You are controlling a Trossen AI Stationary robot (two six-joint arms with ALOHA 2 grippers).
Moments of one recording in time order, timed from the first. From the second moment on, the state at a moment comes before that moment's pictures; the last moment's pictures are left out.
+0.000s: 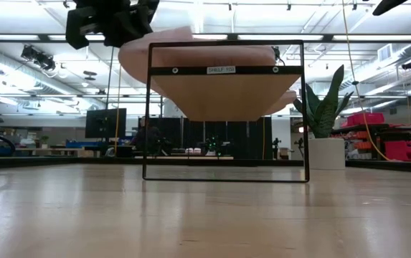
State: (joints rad) left arm -0.07 1.18 0.90 -0.37 -0.21 0.79; right arm 0.81 1.35 1.22 -1.22 0.79 1.96
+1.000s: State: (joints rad) left arm -0.07 1.18 0.90 -0.32 -0.20 0.67; right arm 0.81 1.35 1.22 -1.22 0.79 1.95
